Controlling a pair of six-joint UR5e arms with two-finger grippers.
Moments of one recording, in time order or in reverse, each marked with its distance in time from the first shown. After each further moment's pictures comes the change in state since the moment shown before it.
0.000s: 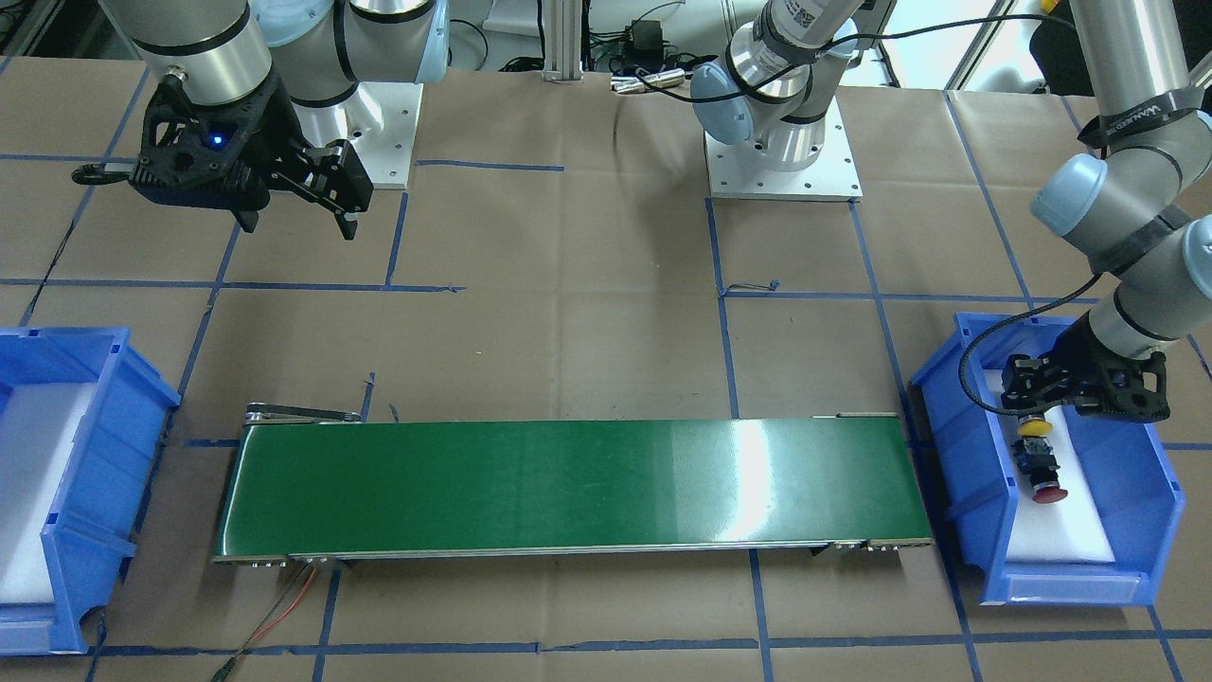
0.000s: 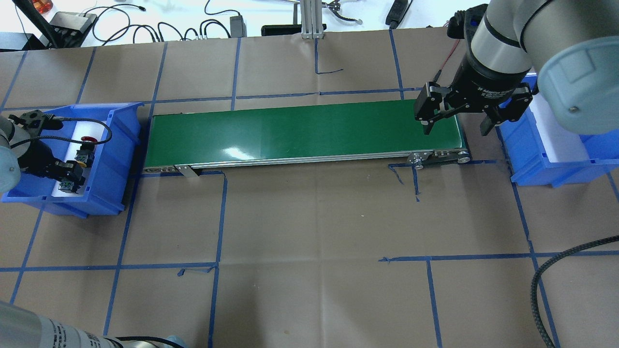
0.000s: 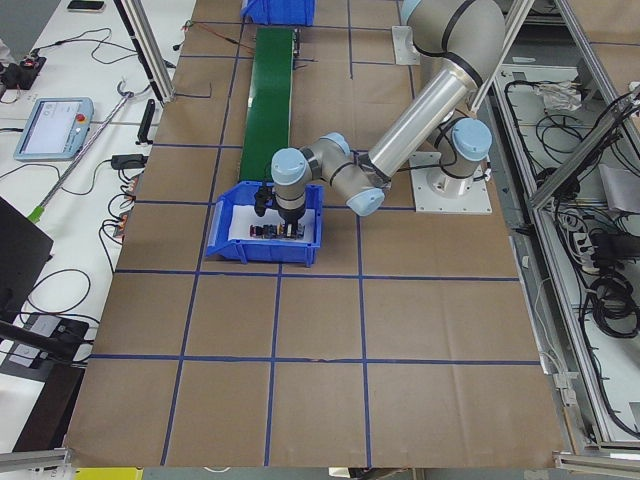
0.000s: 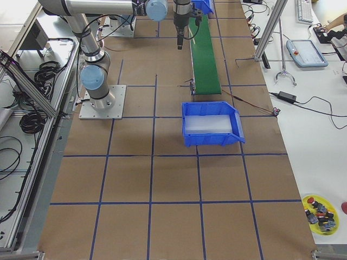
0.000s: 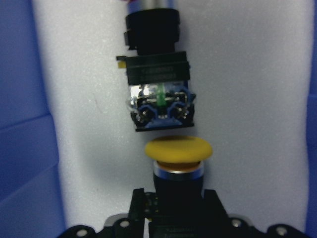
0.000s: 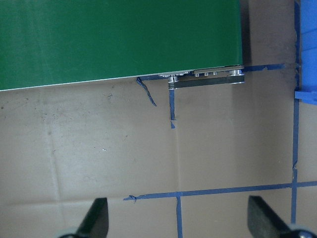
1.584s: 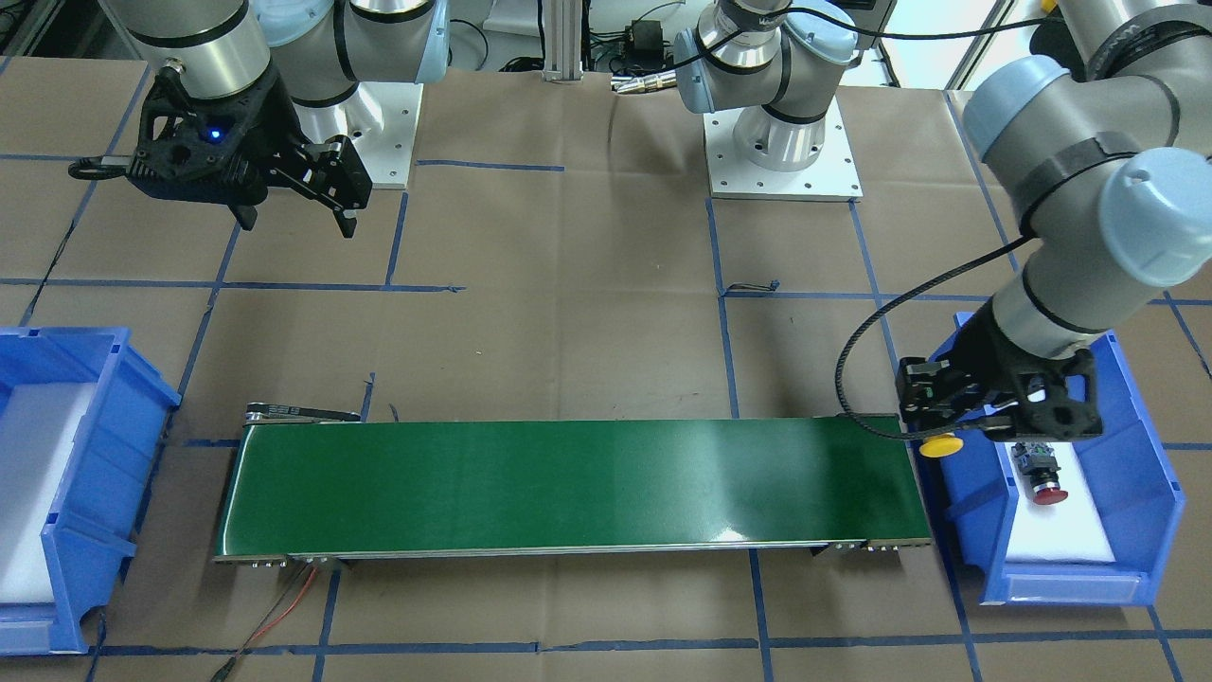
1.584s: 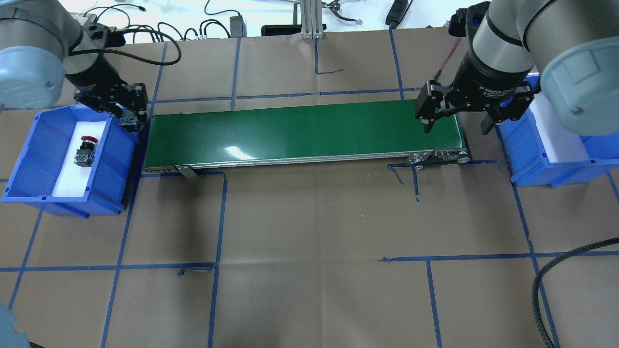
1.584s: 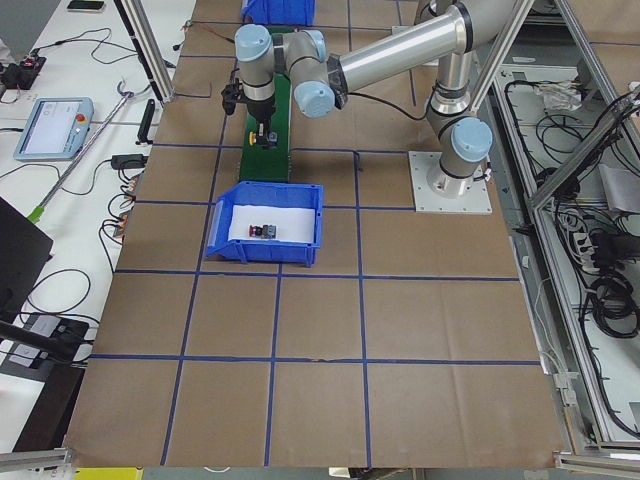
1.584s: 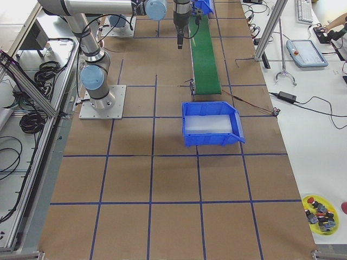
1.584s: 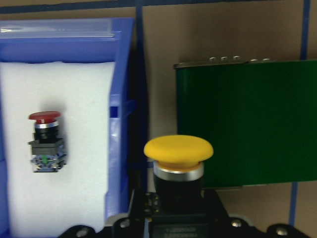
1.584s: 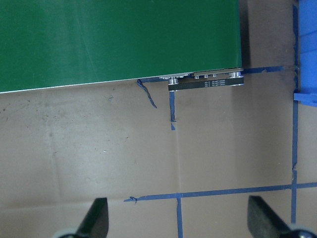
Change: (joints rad) left arm -0.451 0.066 0.269 -0.372 0.001 -0.574; right arm 0.000 -0.004 0.000 -0.004 0.001 0.001
